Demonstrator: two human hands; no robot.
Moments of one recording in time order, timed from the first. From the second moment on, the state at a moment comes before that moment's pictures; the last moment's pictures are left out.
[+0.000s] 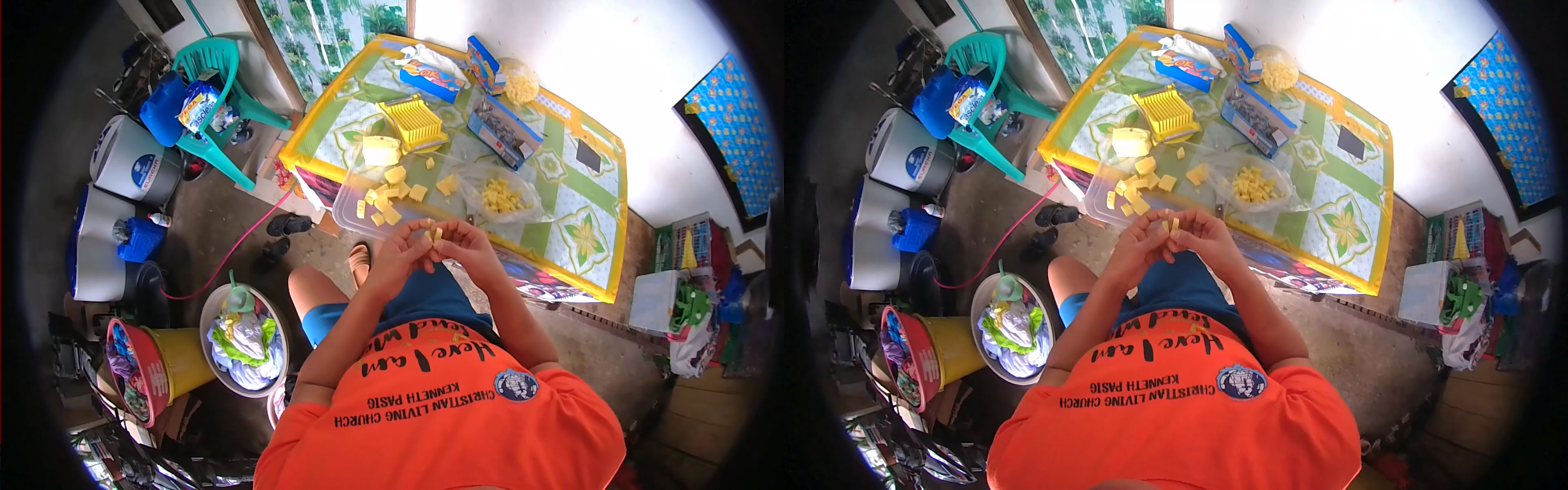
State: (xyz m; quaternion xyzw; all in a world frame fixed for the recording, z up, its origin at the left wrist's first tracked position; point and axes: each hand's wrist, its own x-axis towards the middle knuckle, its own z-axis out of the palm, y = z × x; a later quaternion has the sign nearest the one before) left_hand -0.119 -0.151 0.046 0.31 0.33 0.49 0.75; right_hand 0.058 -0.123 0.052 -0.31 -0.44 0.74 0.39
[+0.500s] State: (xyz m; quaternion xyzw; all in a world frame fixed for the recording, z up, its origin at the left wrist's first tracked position) left_hand -0.111 -0.155 0.039 0.33 0.35 0.46 0.75; right_hand 0.065 -0.125 0.041 -0.28 -0.40 0.75 0.43
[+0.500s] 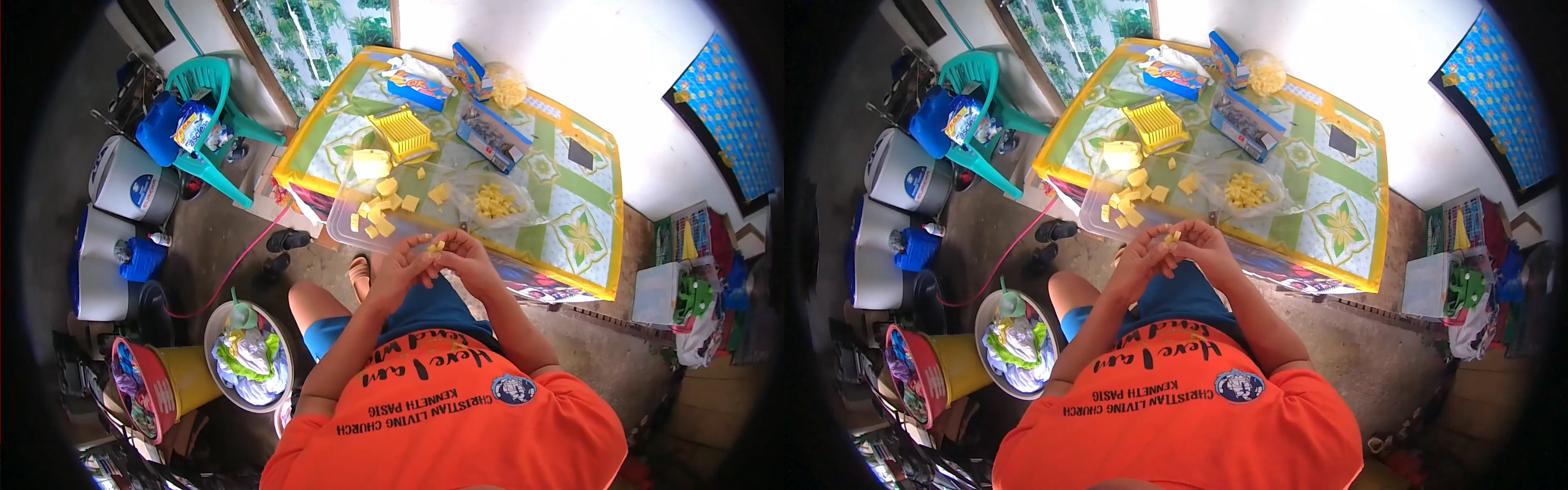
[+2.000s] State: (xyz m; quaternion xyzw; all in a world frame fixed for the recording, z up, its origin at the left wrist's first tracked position) left_hand -0.181 -0.215 0.000 0.15 0.39 0.57 0.71; right_hand 0.154 -0.001 -0.029 -0.67 -0.67 0.14 0.29
